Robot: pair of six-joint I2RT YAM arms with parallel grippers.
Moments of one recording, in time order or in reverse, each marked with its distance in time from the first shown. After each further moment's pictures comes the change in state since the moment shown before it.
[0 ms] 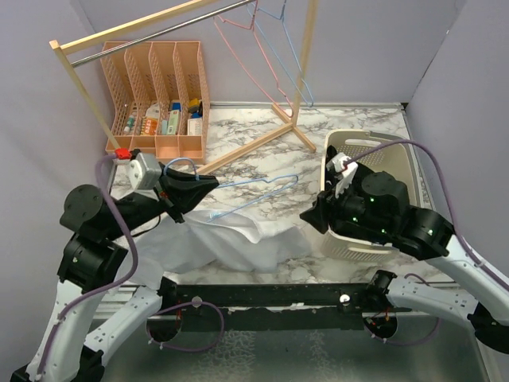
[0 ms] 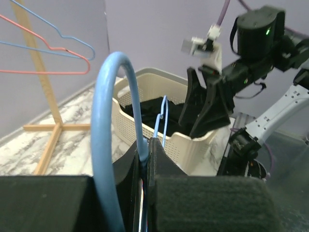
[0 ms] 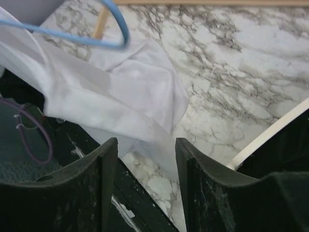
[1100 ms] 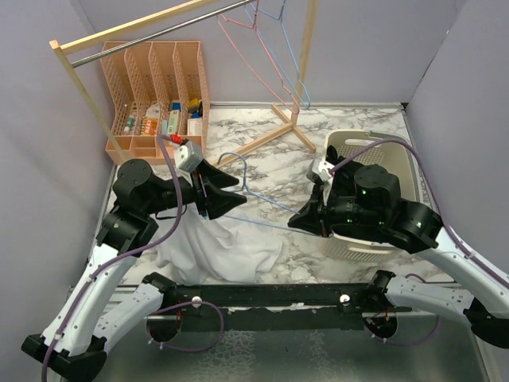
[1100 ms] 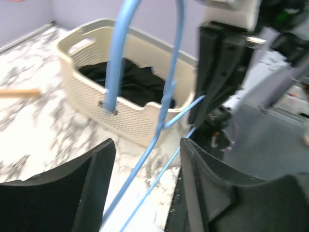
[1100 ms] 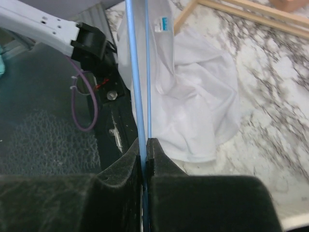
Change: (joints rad) left arm 0.001 0.151 -0.201 0.210 0.296 -0.116; right arm 0.000 0.079 0.036 0.127 -0.445 -0.151
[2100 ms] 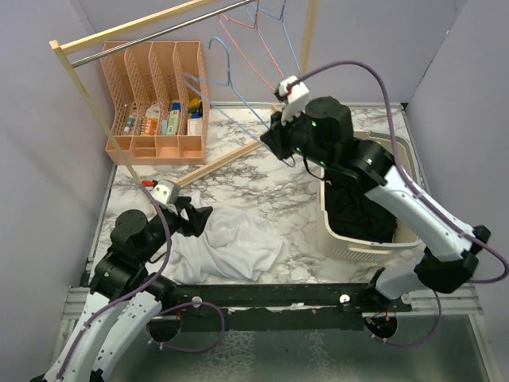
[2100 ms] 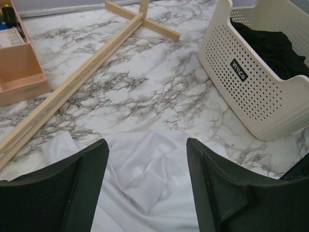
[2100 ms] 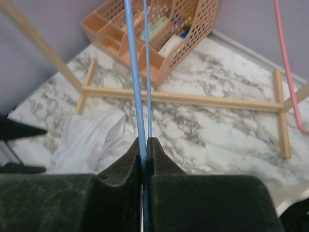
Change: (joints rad) left arm 0.000 -0.417 -0.314 -0.315 -0.746 0.131; right arm -0.001 0.454 0.571 -0.031 0.563 0.020
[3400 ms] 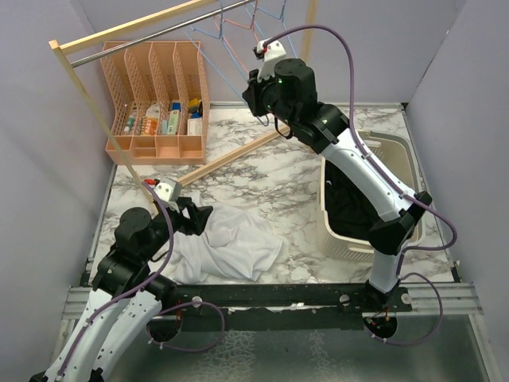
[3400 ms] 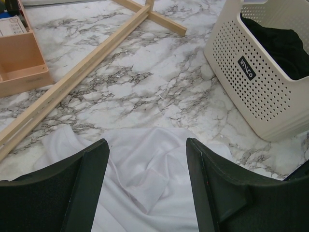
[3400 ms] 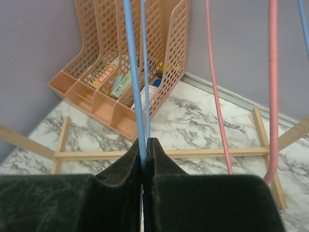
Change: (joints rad) left arm 0.000 0.004 -0.036 0.006 -0.030 -0.023; right arm -0.110 0.502 0.523 0.091 0.080 0.002
